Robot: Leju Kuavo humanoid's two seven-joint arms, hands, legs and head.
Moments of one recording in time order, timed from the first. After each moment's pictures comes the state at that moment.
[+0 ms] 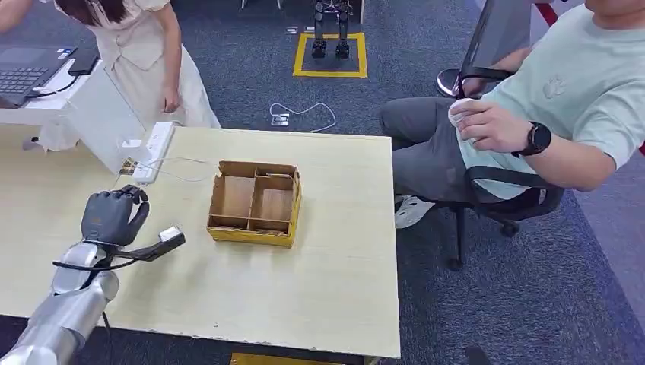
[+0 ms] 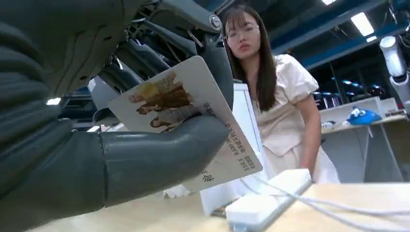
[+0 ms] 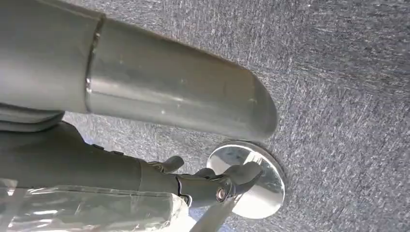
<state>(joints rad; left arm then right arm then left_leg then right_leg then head) -0.42 0.38 -0.08 -0.81 -1.20 0.59 -0.35 -0.22 -0.03 -0.78 -0.24 1.29 -0.22 -0.03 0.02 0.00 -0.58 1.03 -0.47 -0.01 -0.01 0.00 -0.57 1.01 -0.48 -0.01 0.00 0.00</state>
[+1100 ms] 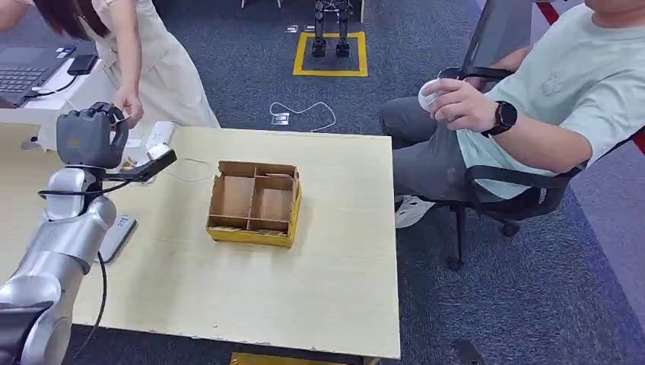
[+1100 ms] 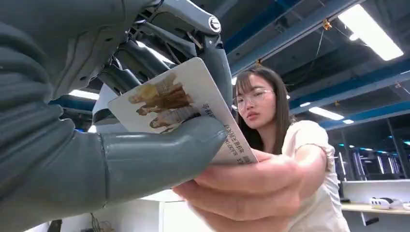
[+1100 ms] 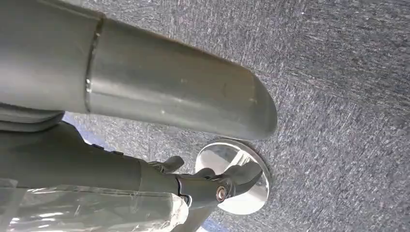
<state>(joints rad) -0.77 0.35 -0.08 -0.69 -1.33 0.63 -0.20 -0.25 -0.01 -0.73 -0.24 1.32 -0.21 -0.01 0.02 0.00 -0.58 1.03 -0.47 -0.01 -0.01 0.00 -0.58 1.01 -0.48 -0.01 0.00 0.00</state>
